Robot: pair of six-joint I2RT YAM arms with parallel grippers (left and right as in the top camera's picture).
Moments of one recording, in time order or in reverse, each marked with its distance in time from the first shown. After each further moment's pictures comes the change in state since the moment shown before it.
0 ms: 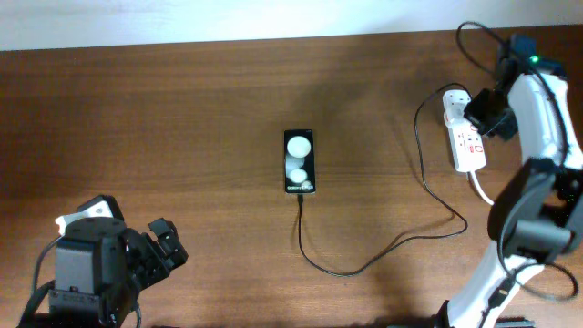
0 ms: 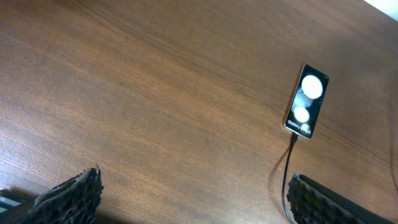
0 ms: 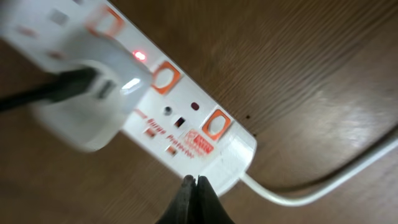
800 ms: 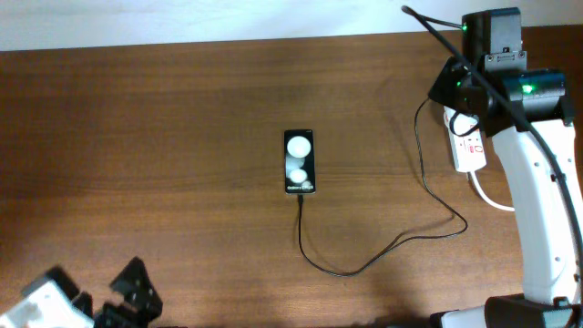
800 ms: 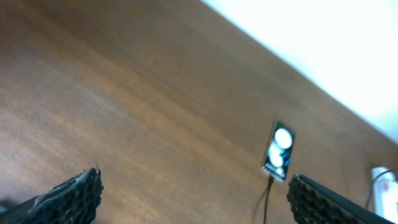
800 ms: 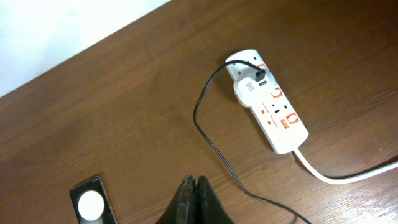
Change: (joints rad) left arm 0.145 -0.327 -0.001 0.000 0.000 0.000; right arm 0.364 -0.474 0.000 -0.021 0.092 -0.017
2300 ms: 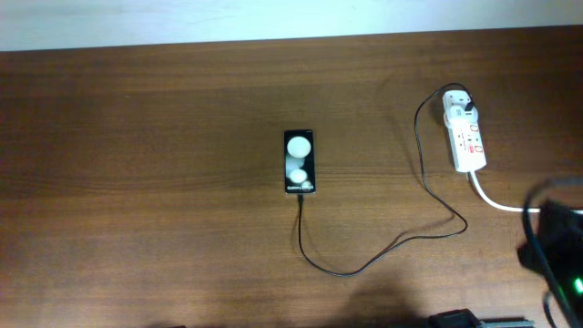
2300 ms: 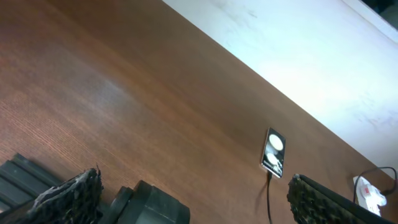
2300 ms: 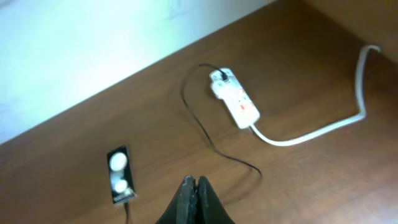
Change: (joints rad) left arm 0.085 -0.452 0.014 -0.246 0.031 -0.001; right arm 0.063 -0.716 -0.003 -0.393 0.060 0.001
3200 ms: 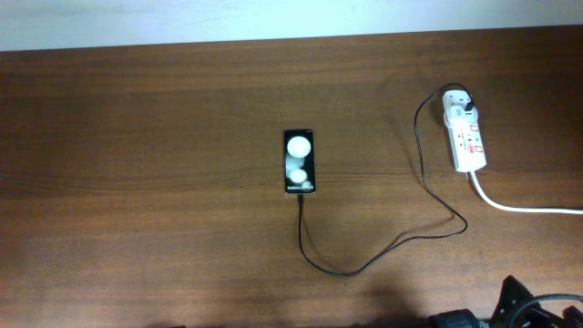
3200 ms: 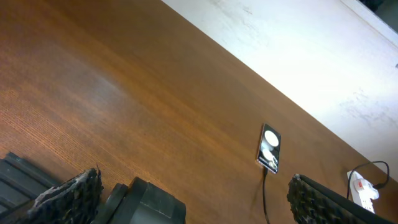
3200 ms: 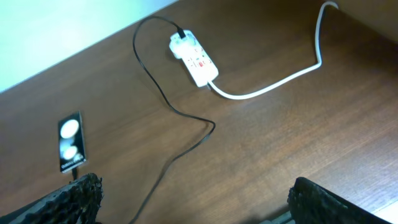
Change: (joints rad) left arm 0.000 -0.004 0.002 -0.002 0.024 0.000; right arm 0.000 -0.489 -0.451 -0.076 0.051 0.000
